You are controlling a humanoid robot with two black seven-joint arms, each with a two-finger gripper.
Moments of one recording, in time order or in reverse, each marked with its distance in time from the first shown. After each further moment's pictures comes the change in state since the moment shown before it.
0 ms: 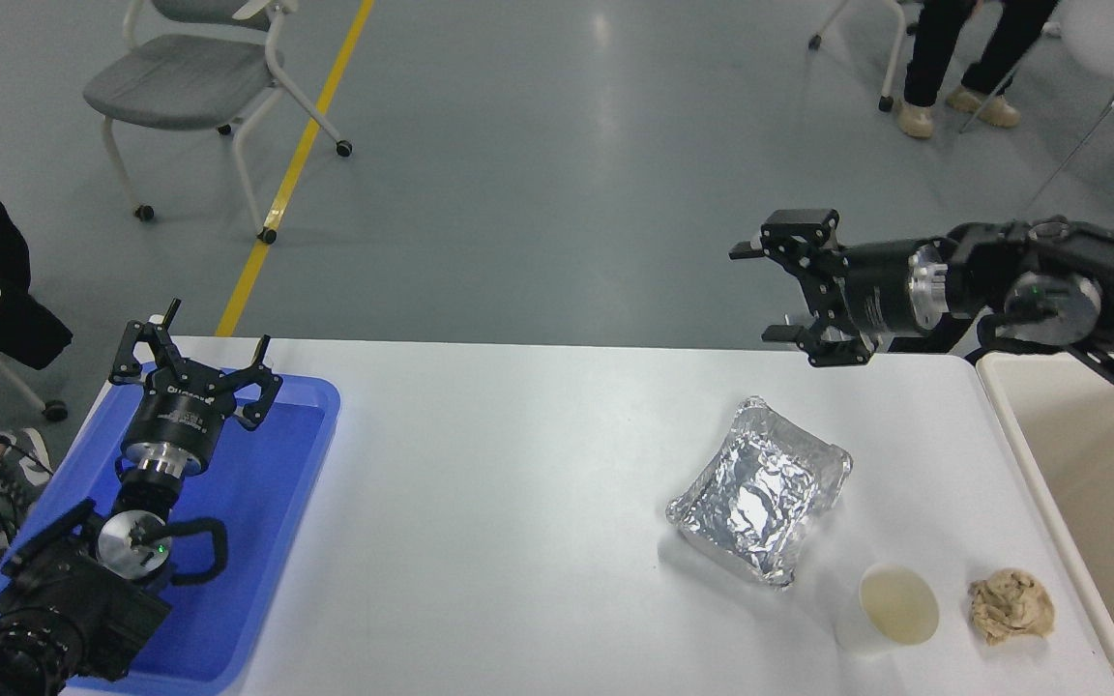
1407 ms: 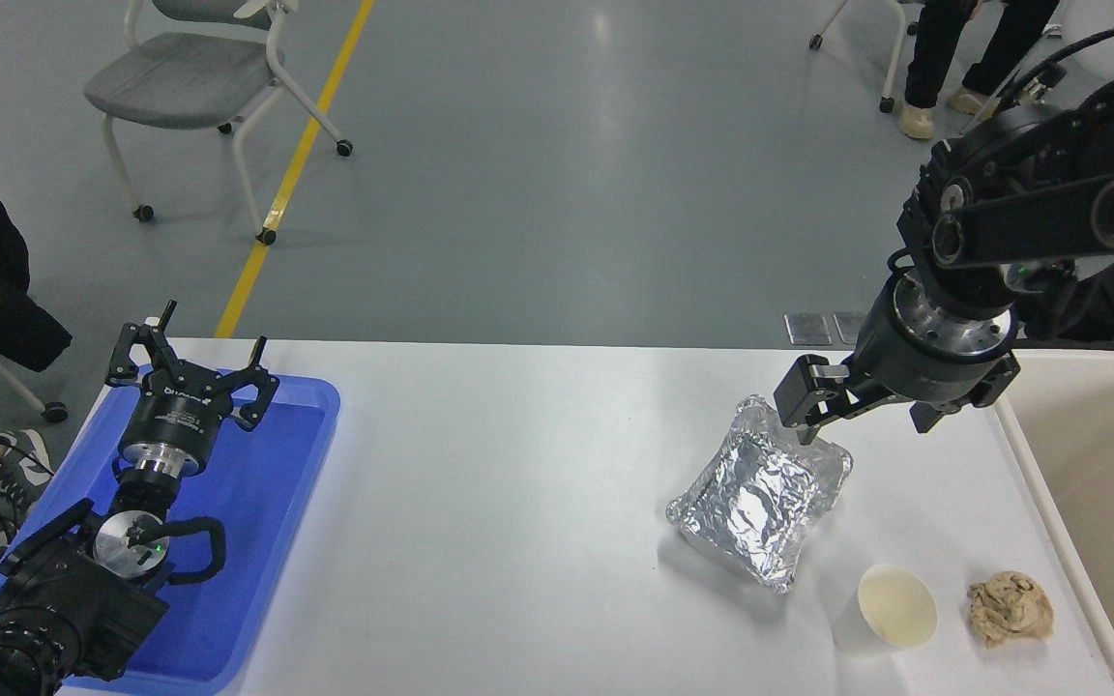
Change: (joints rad) left arm 0.002 0.004 -0.001 0.000 -0.001 0.000 -0.002; right arm 0.838 0.443 -0.857 0.657 0.071 0.019 0.000
